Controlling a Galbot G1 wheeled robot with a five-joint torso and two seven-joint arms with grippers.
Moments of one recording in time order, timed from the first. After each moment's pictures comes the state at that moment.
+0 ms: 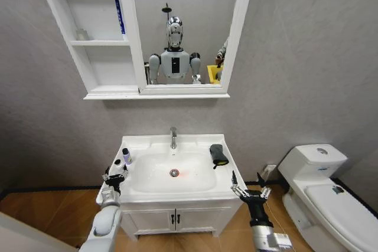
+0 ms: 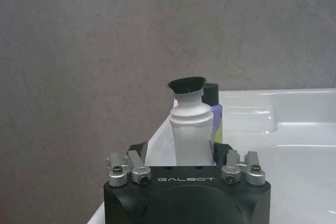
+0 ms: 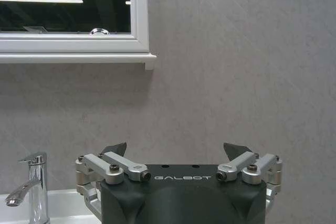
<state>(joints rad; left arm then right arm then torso) 1.21 -1.35 -0.59 -1.63 -0.19 0.02 -0.19 -1.71 1.38 0.54 2.14 0.15 0.34 0.19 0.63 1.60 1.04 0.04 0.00</state>
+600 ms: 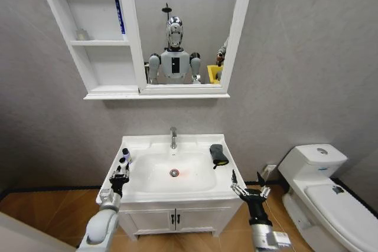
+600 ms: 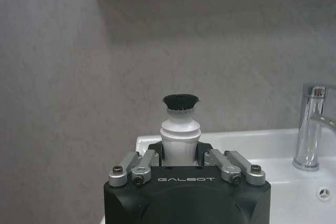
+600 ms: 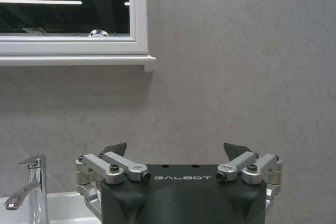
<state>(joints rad) 1.31 -1.24 -0.59 -1.91 -0.28 0.09 -0.09 -1.71 1.39 0.54 2.15 0.16 0.33 0.19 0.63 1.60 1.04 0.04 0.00</state>
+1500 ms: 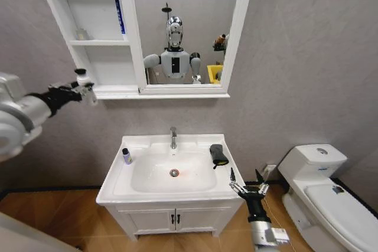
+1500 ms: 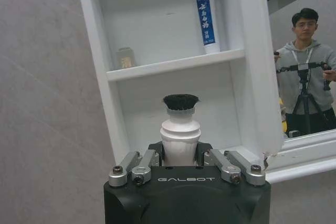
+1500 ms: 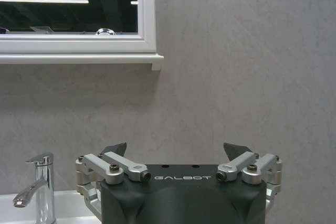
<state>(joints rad) 0.70 -0.21 -0.69 -2.03 -1.41 0.57 -0.30 -1.68 1.38 0.52 2.15 0.14 0.31 0.19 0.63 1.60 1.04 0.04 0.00</state>
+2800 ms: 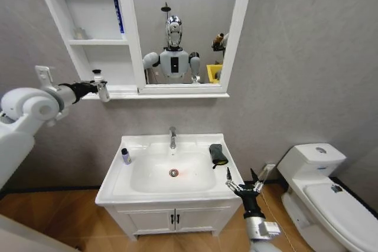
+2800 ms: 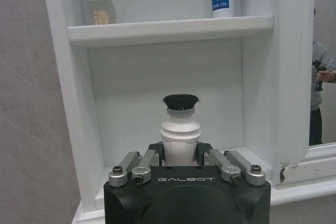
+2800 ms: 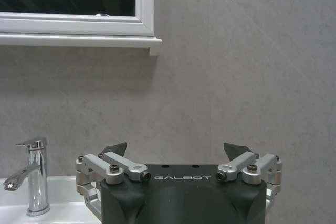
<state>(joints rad) 0.09 -0.48 -0.10 -1.70 -1.23 0.63 -0.19 -1.63 1.38 0.52 2.09 0.14 0.28 0.19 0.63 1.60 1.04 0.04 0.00</state>
